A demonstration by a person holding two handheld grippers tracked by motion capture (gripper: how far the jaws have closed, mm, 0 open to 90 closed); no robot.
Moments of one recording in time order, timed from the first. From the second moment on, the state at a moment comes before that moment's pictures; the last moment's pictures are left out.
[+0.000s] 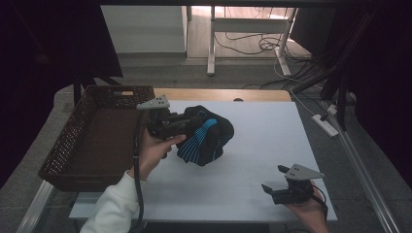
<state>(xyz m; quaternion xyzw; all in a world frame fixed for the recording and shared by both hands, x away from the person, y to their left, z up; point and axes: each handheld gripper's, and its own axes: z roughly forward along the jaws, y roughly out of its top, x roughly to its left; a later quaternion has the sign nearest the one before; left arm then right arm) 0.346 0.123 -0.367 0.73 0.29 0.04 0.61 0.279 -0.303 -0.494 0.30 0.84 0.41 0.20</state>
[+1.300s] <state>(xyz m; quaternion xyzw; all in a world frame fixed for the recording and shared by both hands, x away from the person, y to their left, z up) 0.386 0.085 -0.402 0.77 0.32 0.04 0.56 0.276 -0.304 -0.493 0.30 0.83 0.42 0.21</state>
